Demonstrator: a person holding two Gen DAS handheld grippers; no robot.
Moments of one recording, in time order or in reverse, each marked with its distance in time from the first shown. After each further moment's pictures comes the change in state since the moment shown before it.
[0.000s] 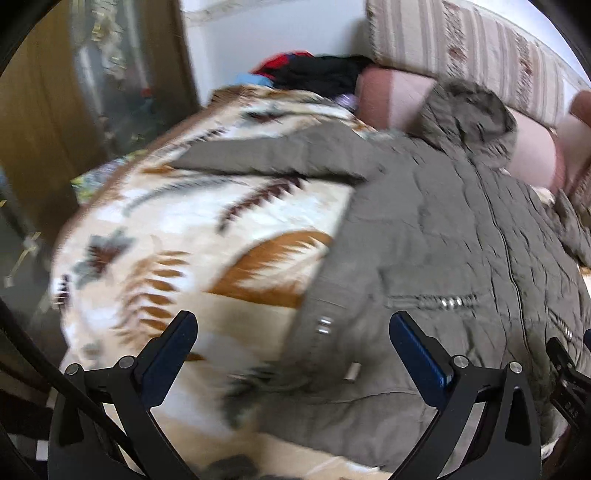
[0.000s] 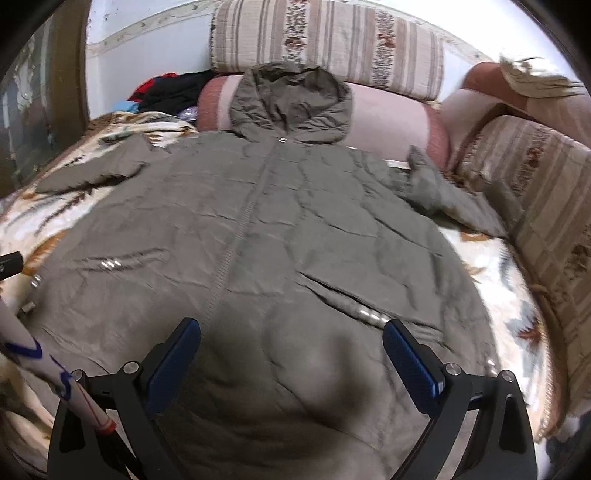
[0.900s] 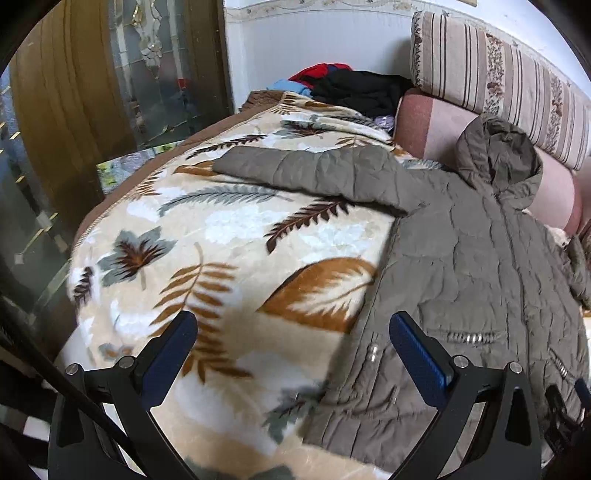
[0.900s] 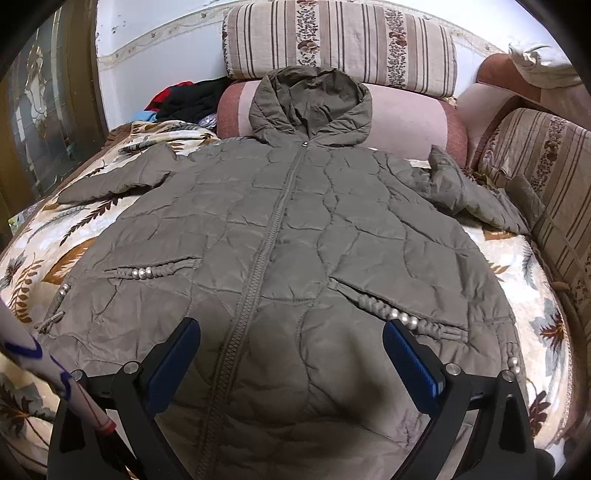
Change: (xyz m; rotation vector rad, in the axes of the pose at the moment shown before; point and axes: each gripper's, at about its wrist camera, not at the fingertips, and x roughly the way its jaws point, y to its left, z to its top) left arm 0.000 0.049 0.025 -0.107 -0.007 0.007; right arm -0.010 -0.002 -0.009 0.028 -0.013 0.054
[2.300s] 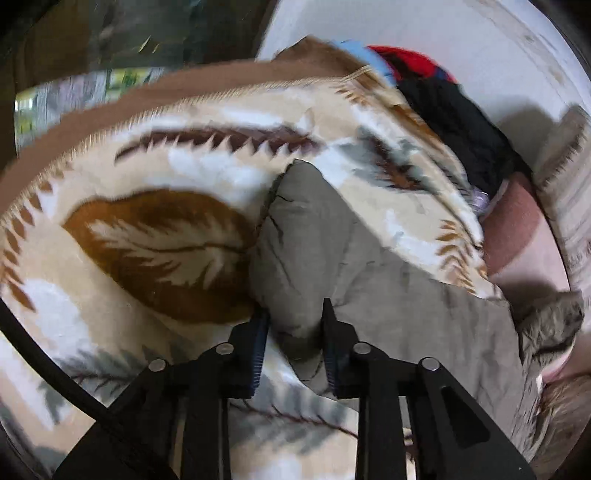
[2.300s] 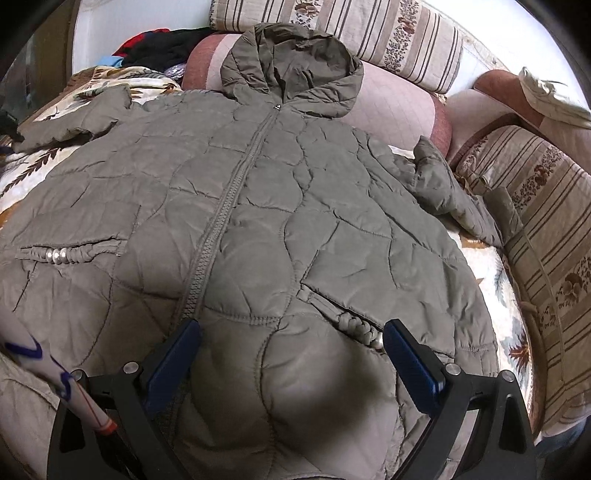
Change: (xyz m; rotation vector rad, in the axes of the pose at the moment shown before) left arm 0.296 0.144 0.231 -0.313 0.173 -0.219; right arm 0.062 0.013 0.018 -0.116 0.134 -0.220
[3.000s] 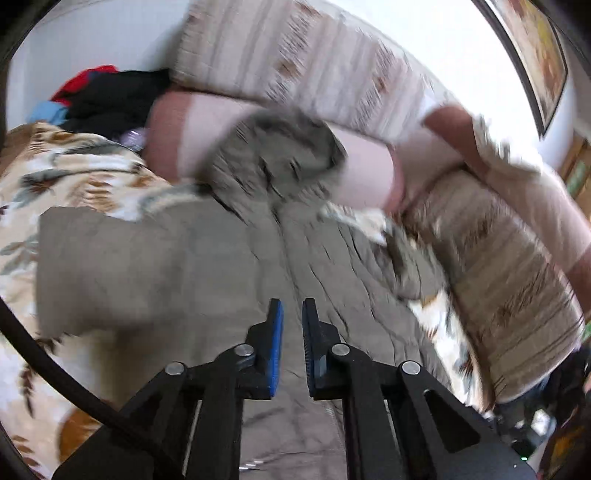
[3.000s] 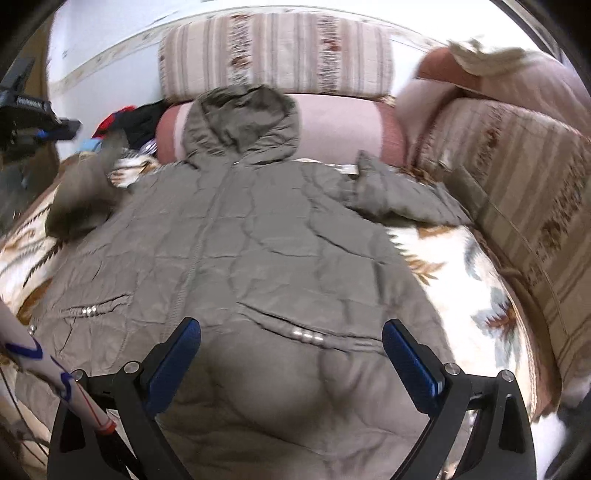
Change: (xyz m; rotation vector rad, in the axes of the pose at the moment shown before) left arm -0.143 -0.324 -0.266 0.655 0.090 -0.499; right arm -0.070 -0.090 -0.025 0.272 -0.142 0.055
